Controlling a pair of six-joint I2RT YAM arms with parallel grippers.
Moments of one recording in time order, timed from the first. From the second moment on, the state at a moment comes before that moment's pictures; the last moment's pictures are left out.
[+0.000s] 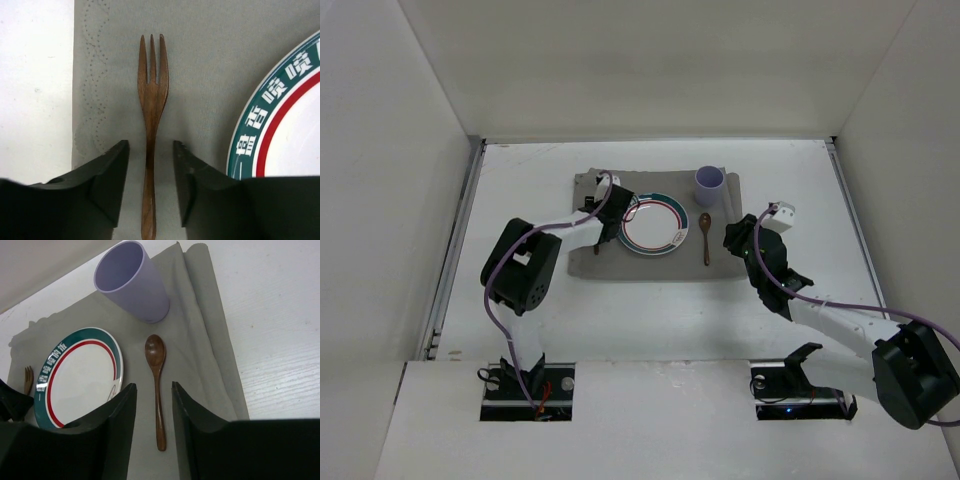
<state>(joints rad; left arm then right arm) -0.53 1.89 1.15 -0.20 -0.57 -0.32 0.54 1.12 0.47 0.35 0.51 0.62</state>
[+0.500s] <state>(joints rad) -0.65 1.48 0.90 -0.12 -0.69 -0.37 0.54 1.06 0.47 0.35 0.51 0.61</state>
